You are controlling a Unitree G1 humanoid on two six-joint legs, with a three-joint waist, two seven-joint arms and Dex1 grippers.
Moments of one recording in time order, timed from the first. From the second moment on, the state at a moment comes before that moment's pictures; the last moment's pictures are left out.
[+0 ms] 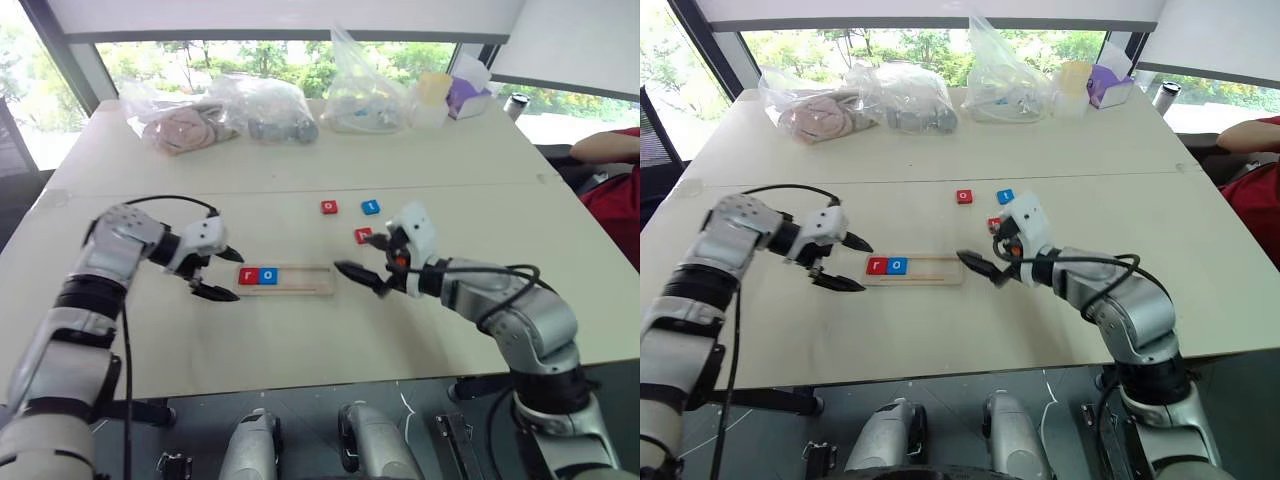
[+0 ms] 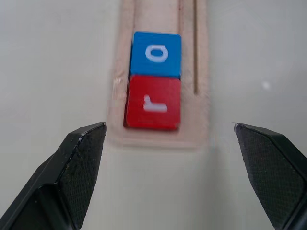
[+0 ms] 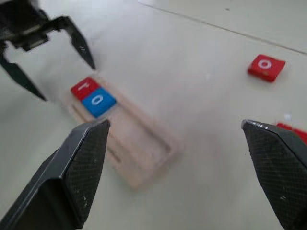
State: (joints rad) left arm -0.78 0.84 -0.25 0.59 -0.05 0.06 -1.60; right arm -0.50 -0.42 0.06 -0.34 0.52 0.98 0.42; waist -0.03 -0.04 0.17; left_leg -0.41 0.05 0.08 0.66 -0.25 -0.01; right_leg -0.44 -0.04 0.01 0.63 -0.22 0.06
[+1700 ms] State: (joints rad) left arm -0.61 0.94 -0.07 -0.11 -0.53 0.76 -1.31; right arm -0.37 0.14 -0.11 -0.65 0.12 1.61 -0.11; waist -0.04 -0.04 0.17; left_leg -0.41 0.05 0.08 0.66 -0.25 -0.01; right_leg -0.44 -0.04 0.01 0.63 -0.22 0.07
